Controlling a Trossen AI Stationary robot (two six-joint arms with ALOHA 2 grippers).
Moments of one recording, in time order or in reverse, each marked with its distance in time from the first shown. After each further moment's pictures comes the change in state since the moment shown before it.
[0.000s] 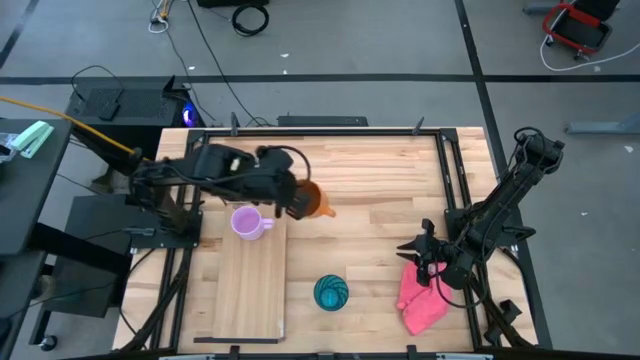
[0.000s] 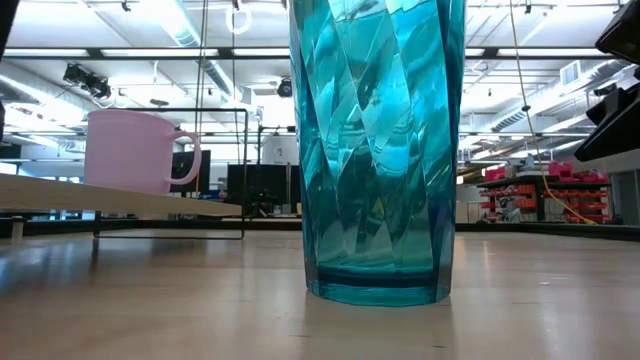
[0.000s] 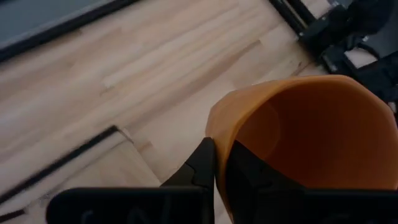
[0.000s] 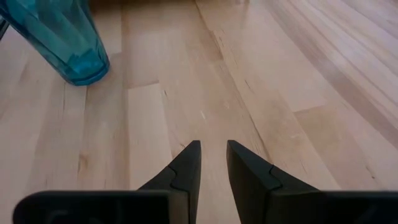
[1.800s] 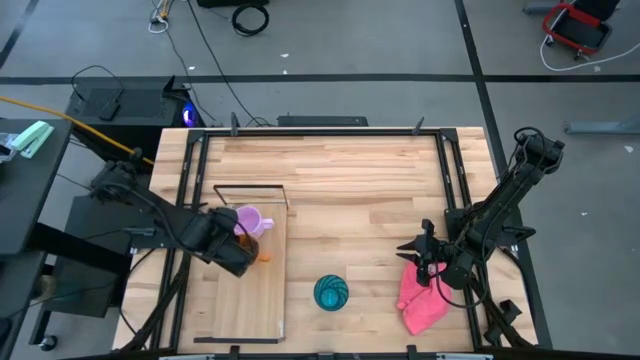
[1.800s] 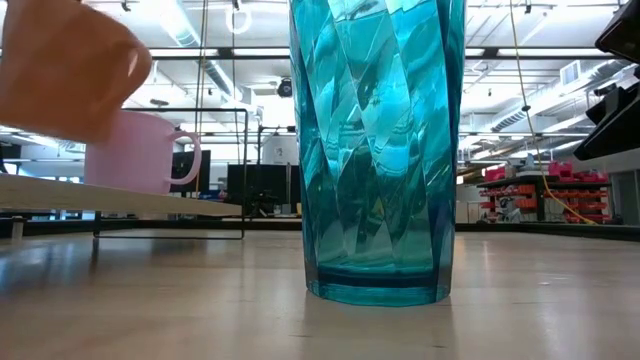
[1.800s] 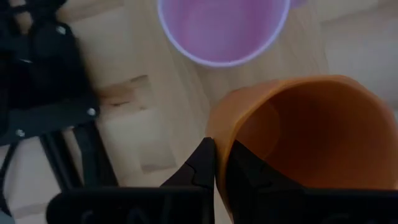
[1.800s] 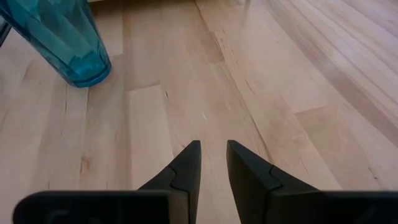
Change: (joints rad) left arm -0.364 -0.360 -0.981 0.080 0.256 -0.767; right arm 0.000 0.000 0.000 0.008 0.000 0.000
